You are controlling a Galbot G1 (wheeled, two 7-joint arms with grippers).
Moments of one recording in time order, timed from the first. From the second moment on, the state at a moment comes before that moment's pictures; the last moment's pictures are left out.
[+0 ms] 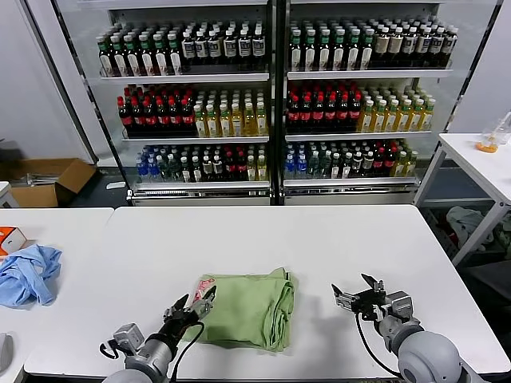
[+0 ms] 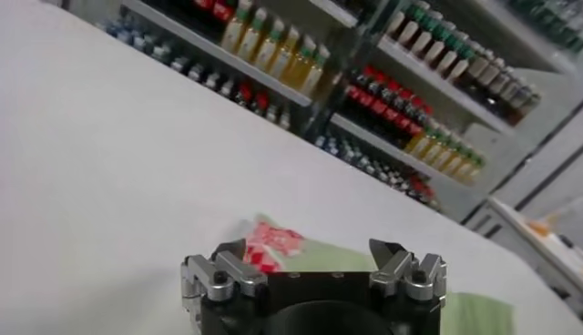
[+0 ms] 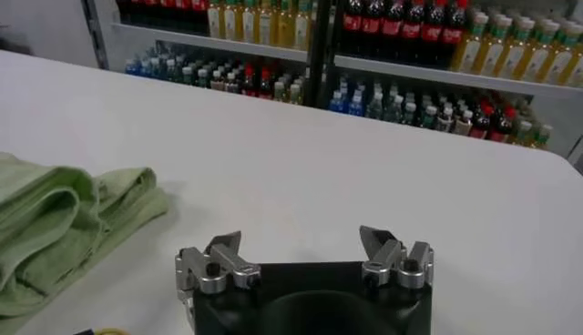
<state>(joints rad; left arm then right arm) 1.48 -1.35 -0.49 -2.08 -0.76 0.47 -0.12 -1.29 0.77 0.29 2.04 0.70 -0.50 0.24</state>
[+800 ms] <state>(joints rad) 1.45 -1.37 -0.48 -1.97 -0.76 0.49 -0.06 -1.29 0.77 0.31 2.04 0.71 -0.50 0.24</state>
